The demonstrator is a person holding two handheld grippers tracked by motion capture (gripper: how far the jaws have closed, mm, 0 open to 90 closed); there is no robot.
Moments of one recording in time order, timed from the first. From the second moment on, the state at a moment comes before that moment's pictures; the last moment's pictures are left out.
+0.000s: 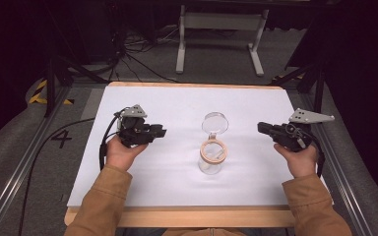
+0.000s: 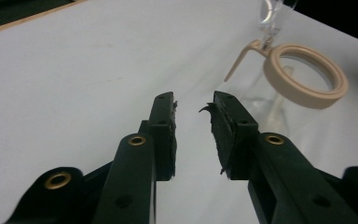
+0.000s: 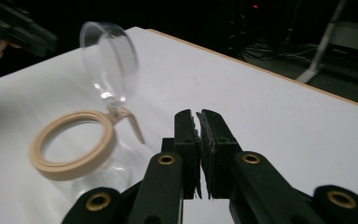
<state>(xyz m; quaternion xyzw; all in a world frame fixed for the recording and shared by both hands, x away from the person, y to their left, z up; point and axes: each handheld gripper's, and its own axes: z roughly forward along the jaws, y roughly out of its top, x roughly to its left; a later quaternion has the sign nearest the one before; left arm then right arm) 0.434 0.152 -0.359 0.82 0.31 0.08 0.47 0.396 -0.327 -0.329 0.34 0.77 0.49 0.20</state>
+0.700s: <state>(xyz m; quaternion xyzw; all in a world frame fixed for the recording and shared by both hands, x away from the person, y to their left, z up) 0.454 0.172 -0.396 0.83 0.36 0.12 0.41 0.424 -0.375 -0.378 0.42 0.78 0.43 0.19</state>
